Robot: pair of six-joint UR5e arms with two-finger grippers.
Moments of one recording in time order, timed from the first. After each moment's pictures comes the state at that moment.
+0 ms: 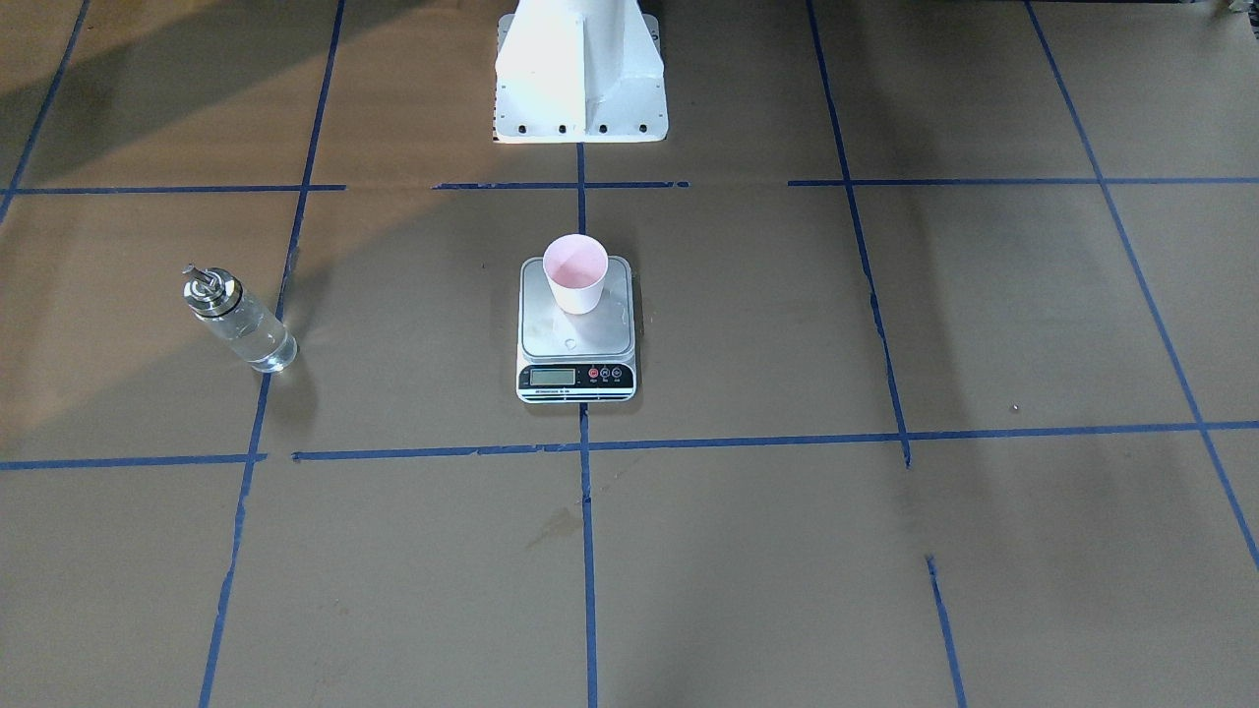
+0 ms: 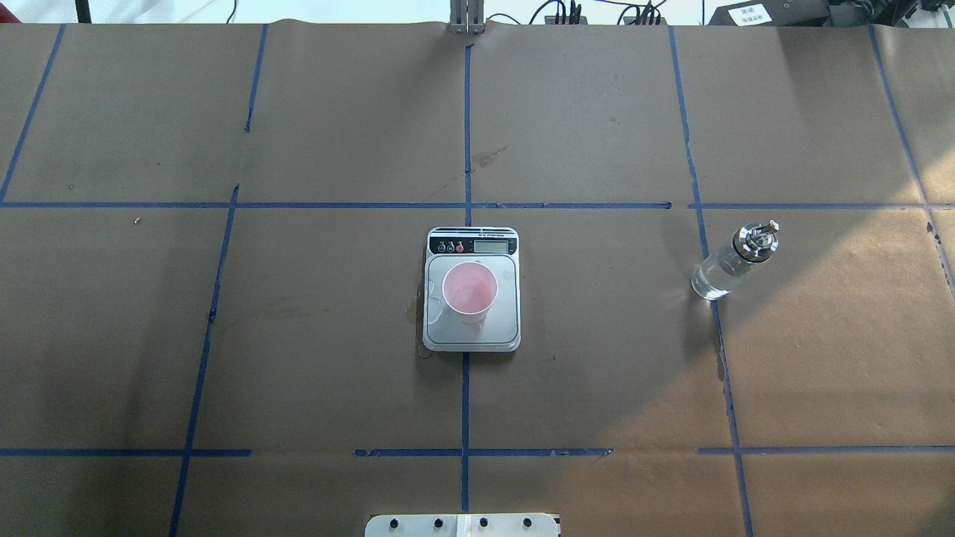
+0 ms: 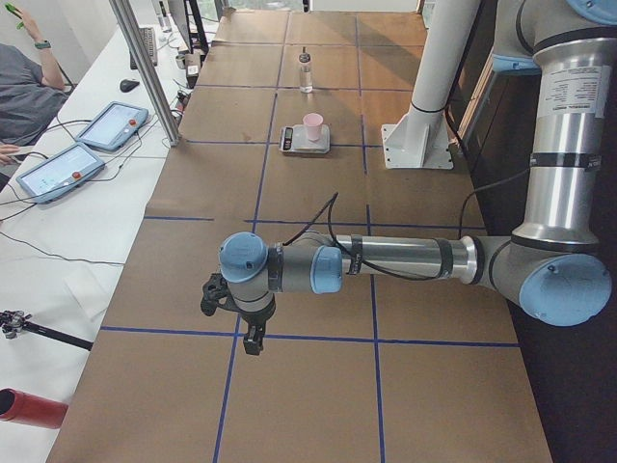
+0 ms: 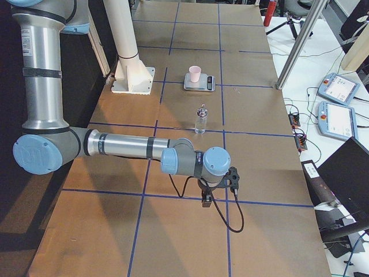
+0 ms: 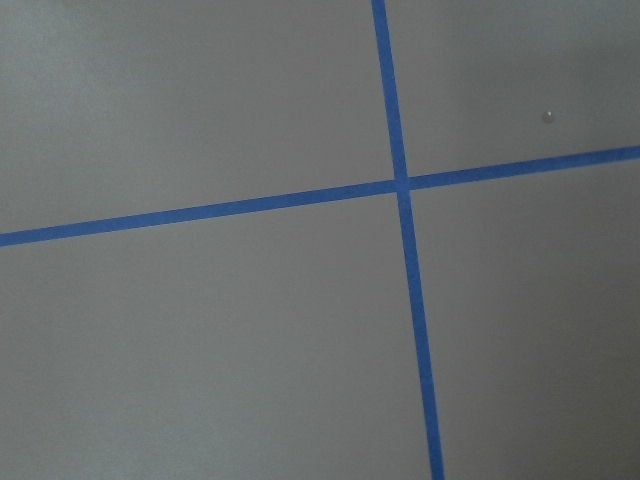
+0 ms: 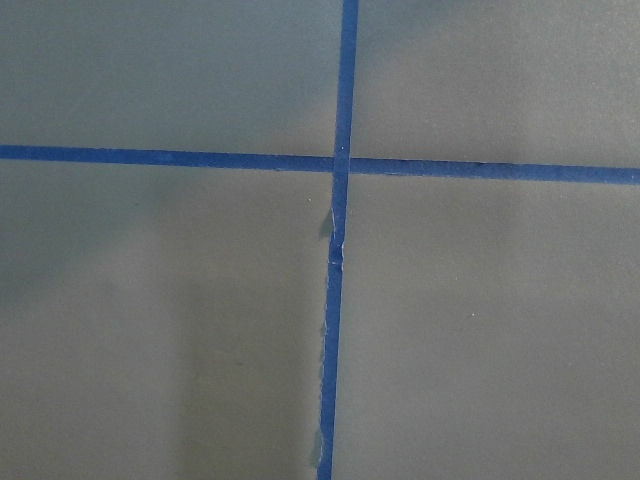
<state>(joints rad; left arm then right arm) -1.60 -1.58 -1.58 -1.55 -2.35 0.13 1.57 -1.59 1.54 -1.57 2.42 -0.07</state>
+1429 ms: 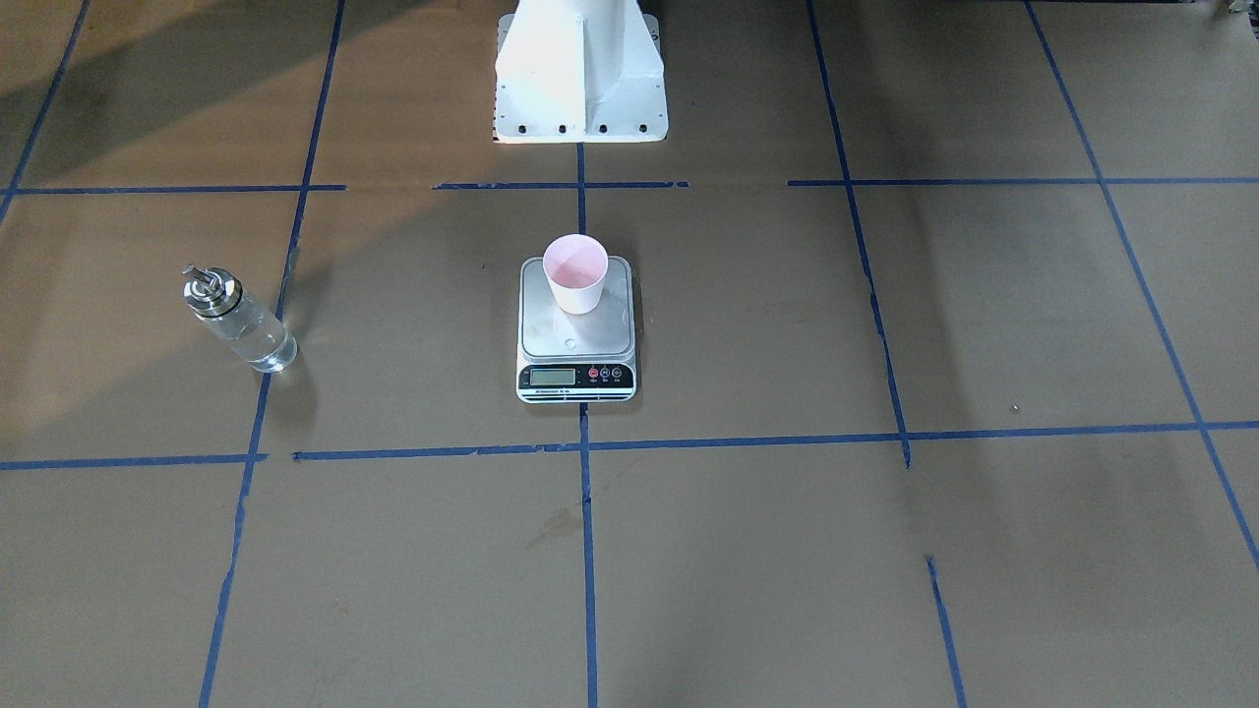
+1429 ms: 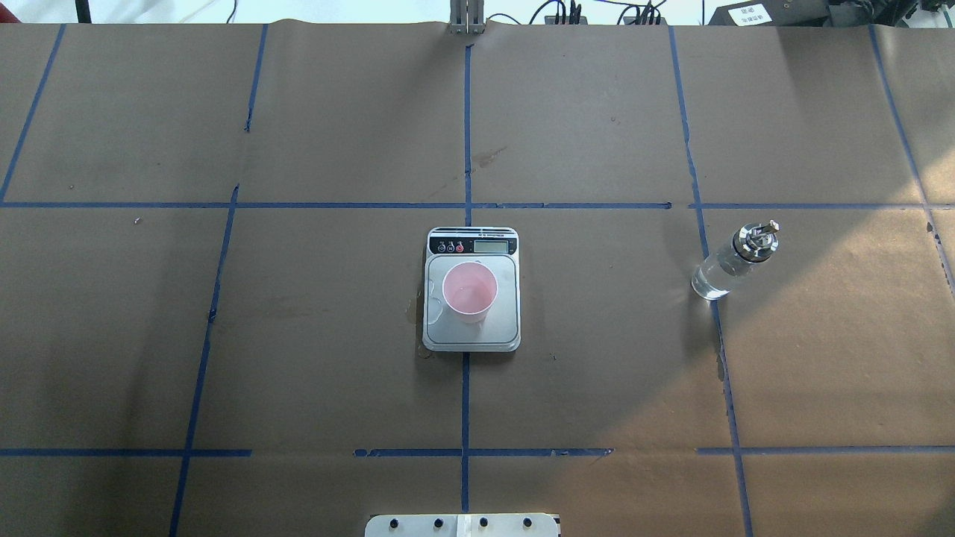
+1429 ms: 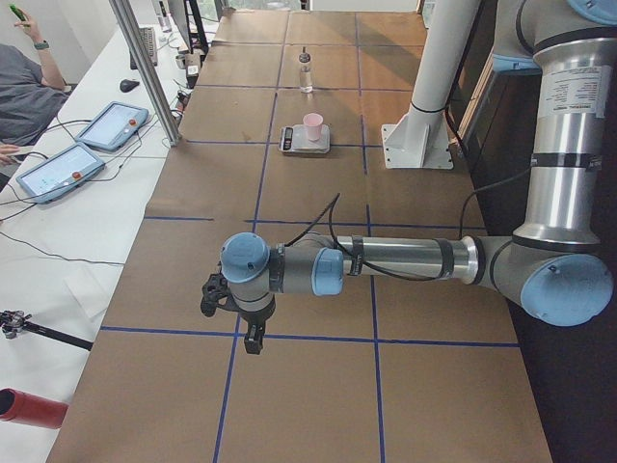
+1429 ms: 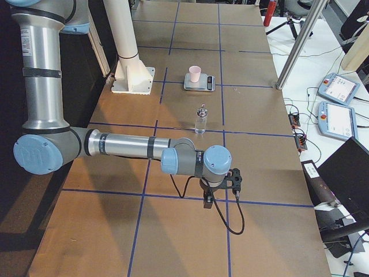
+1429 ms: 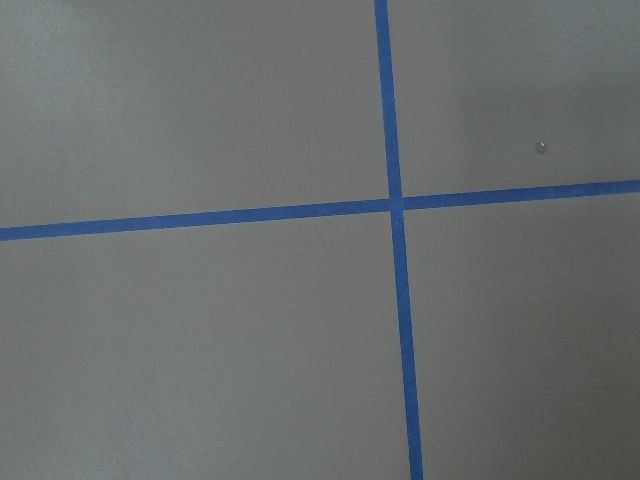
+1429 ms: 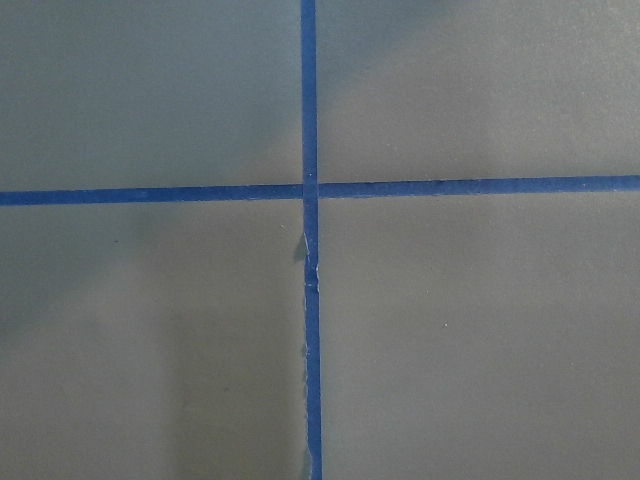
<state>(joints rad) -1.60 -1.58 -1.58 -1.57 -2.35 0.09 1.59 -1.58 1.54 -1.56 2.40 0.00</state>
